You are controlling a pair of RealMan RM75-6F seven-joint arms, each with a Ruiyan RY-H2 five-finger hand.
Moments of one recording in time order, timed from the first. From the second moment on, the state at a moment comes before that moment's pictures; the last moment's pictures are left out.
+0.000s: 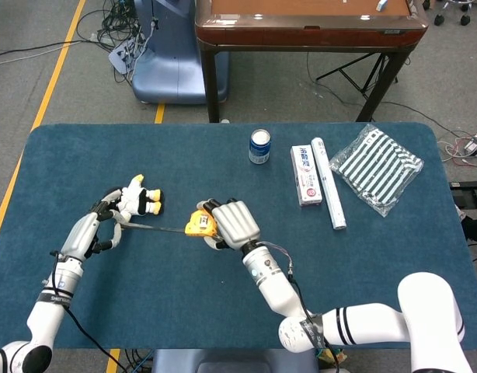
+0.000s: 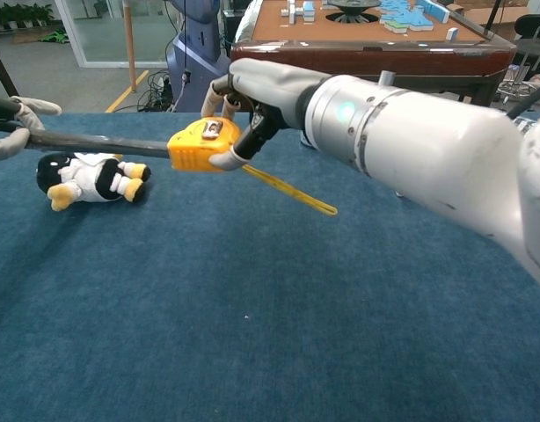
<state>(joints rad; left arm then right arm) -0.45 -1.26 -0.22 -1.69 1.16 1.07 -0.25 1.03 -1.72 0.34 -1.74 -0.68 1.15 -0.73</state>
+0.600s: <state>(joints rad) -0.41 -1.29 -0.18 -1.65 1.26 1.13 -0.30 0.92 -1.53 0.24 -1.85 -0.77 1.13 -0.63</state>
